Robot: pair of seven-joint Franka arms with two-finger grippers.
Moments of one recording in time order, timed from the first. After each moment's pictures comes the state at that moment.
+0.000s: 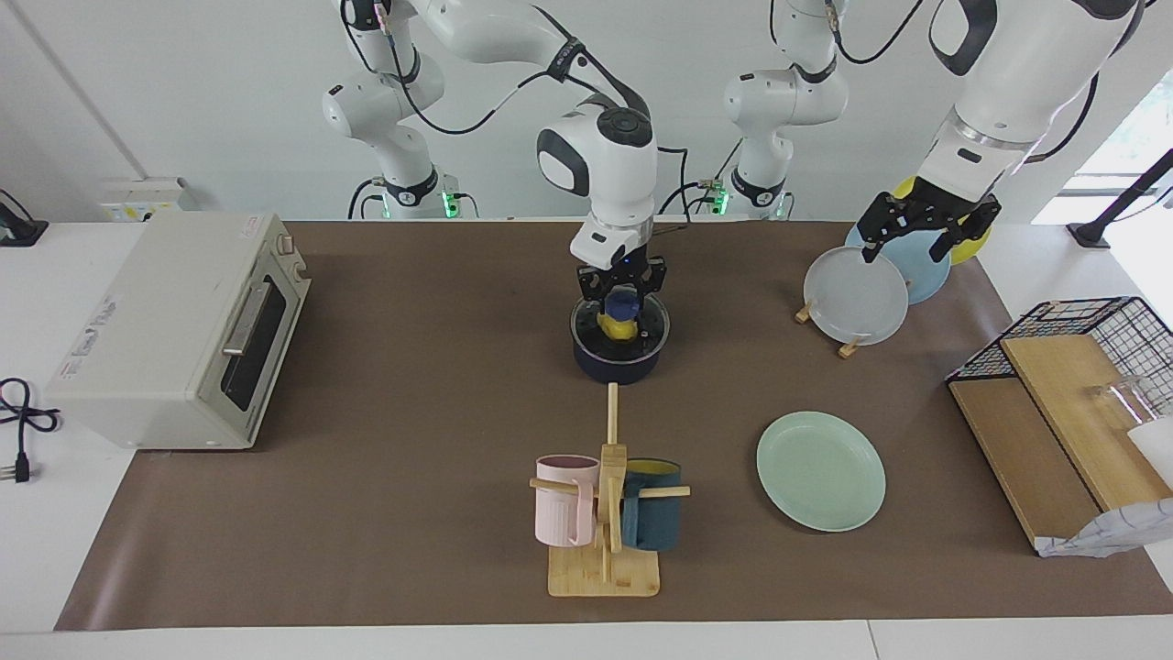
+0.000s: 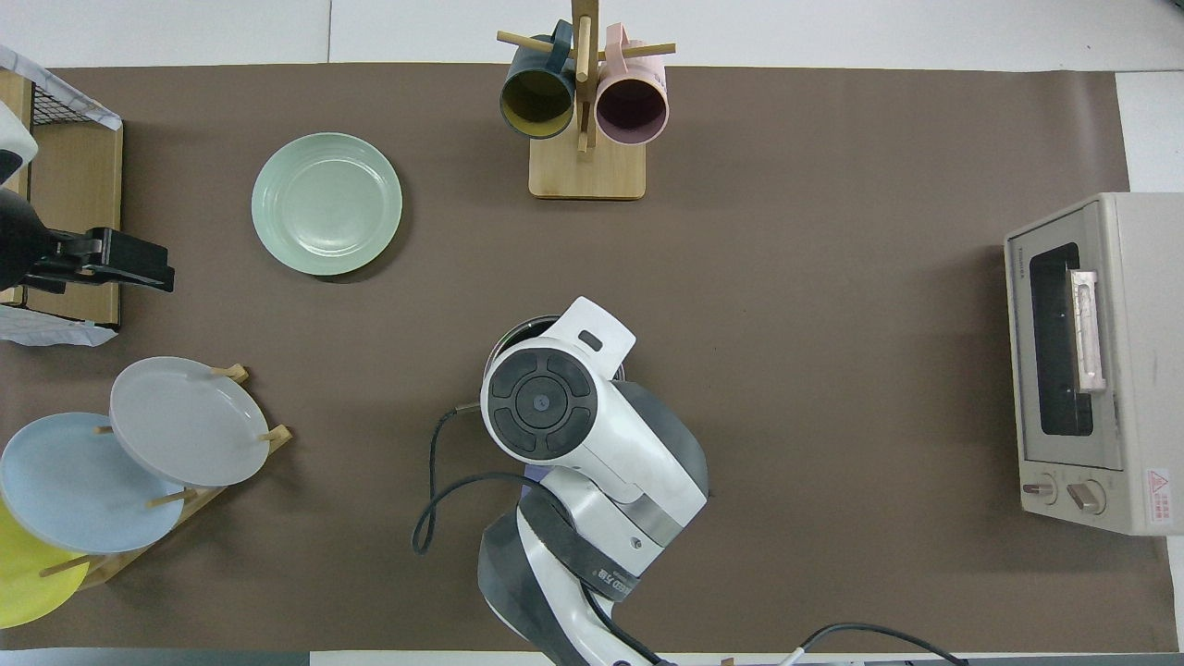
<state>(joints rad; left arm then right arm) -0.05 0.00 -0.07 -1.57 0.00 1.55 -0.04 0.71 0.29 0.05 -1.78 -0.03 2.14 0.66</state>
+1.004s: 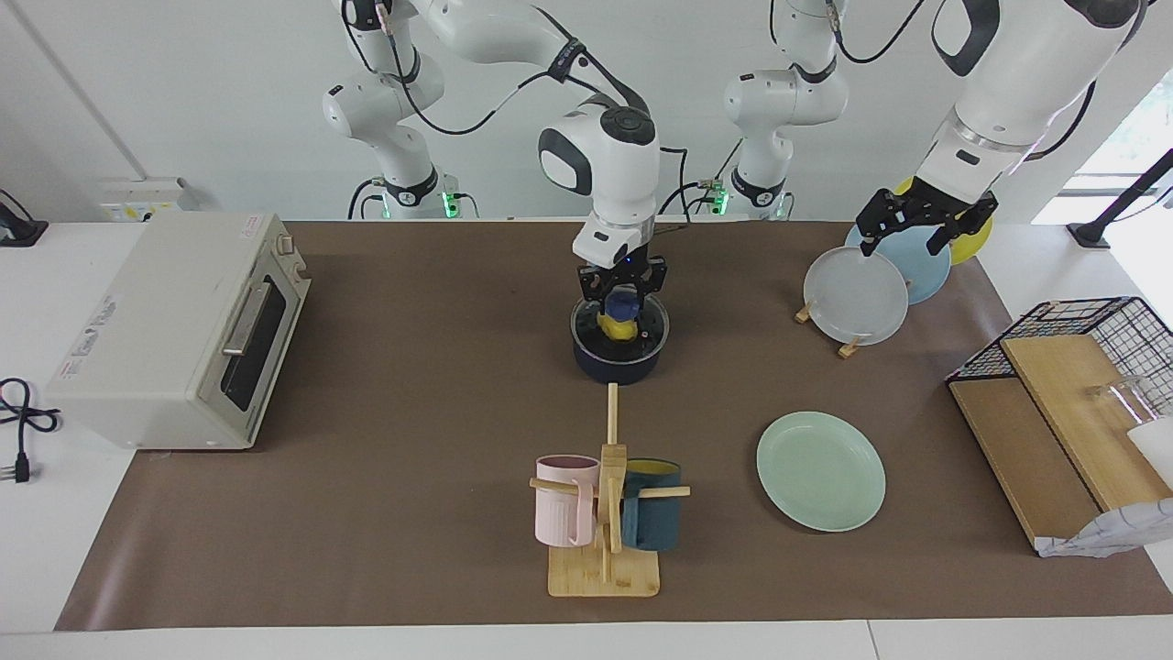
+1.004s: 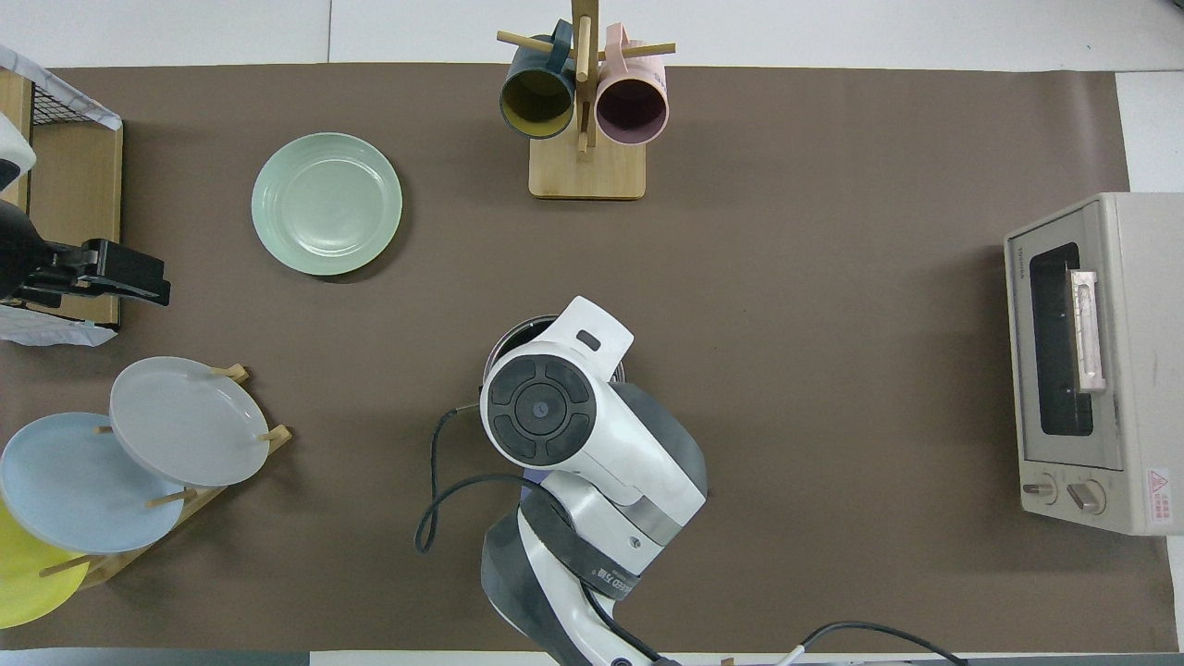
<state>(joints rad) -0.04 0.00 -0.06 -1.57 0.00 1.52 -0.04 0.70 0.29 0.04 -1.79 -0.05 2.18 0.66</state>
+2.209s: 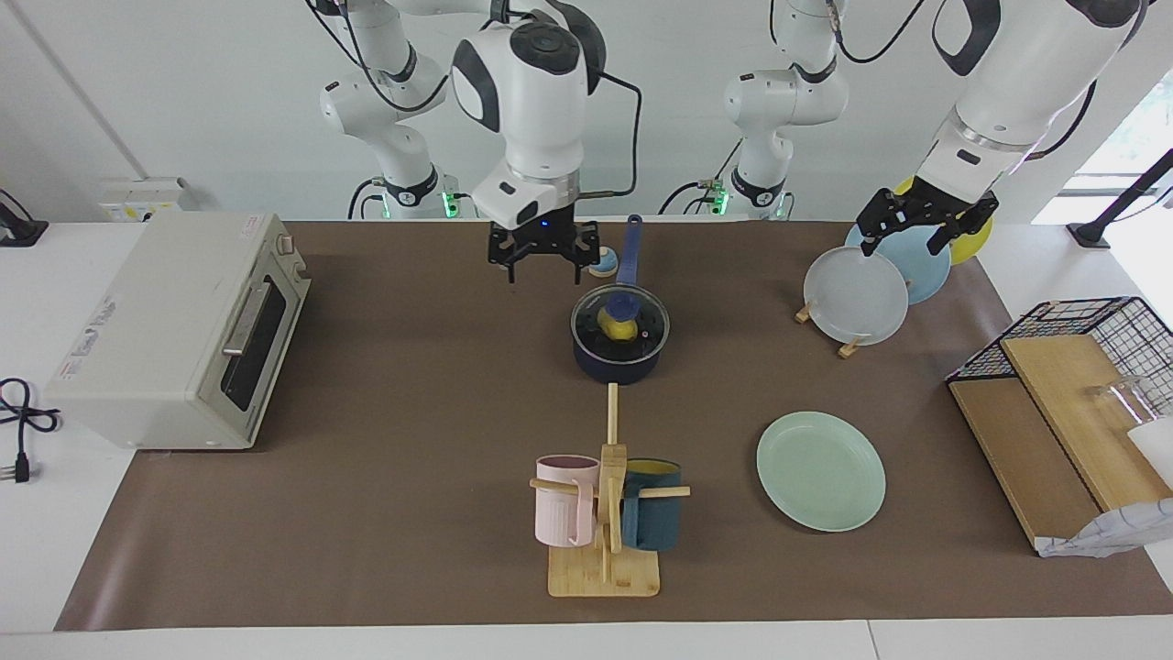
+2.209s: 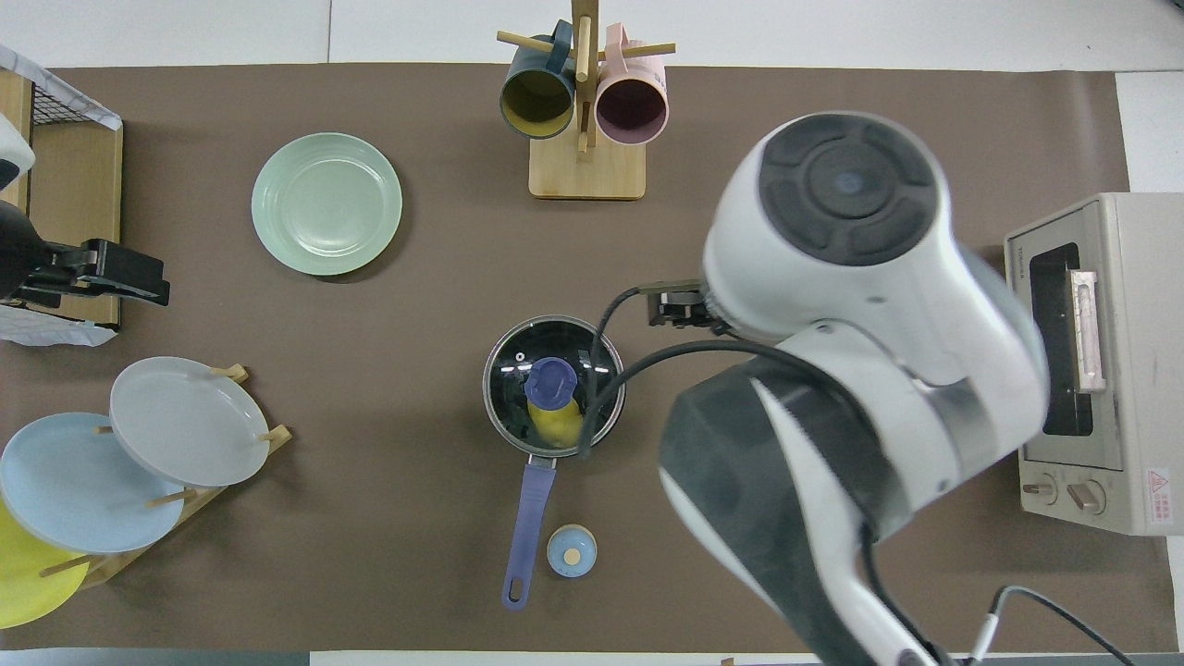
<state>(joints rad) -0.04 0.00 -0.06 -1.57 0.00 1.52 -0.04 0.40 0.12 0.03 -1.54 -0.06 1.61 0.43</state>
